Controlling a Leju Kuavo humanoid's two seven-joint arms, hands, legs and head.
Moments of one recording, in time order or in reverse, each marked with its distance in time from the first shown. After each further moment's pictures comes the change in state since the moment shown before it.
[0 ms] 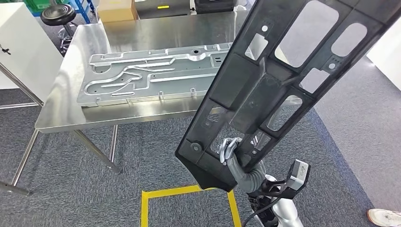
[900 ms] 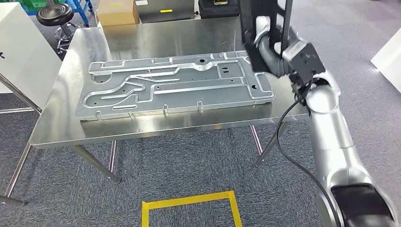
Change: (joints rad) left arm -0.007 -0.022 -0.004 0.000 0.003 -0.078 -0.040; right arm -0.846 -0.265 -0.109 0.461 0.526 -0.232 0.129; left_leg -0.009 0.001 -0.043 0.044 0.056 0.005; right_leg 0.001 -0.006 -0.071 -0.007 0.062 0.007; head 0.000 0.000
